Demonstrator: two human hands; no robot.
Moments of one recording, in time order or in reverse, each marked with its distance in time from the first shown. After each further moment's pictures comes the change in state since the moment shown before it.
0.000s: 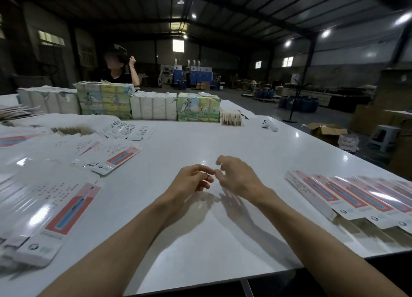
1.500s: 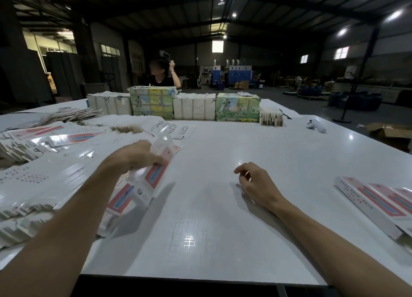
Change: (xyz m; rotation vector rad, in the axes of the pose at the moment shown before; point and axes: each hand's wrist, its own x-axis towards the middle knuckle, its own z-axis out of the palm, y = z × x) left_hand -0.043 0.087 -0.195 0.947 0.263 -0.406; right_hand 0.007 -0.006 0.056 0.535 0.031 -0.086
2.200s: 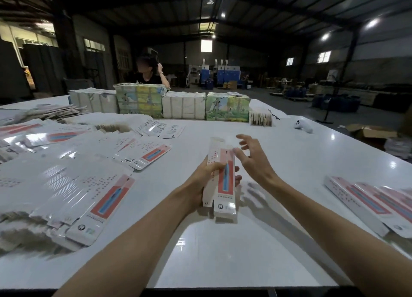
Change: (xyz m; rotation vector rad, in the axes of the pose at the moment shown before) left_hand 0.010 0.099 0.169 -1.306 -0.532 0.264; right_hand 0.050 -0.010 -0.023 0.133 0.183 -0.021
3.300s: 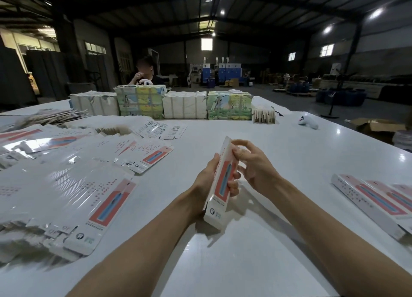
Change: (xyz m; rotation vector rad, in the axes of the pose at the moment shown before) left_hand -0.007 0.001 0.012 -0.134 0.015 -0.073; right_hand -0.008 -0.011 0.006 0.922 -0.217 0.362
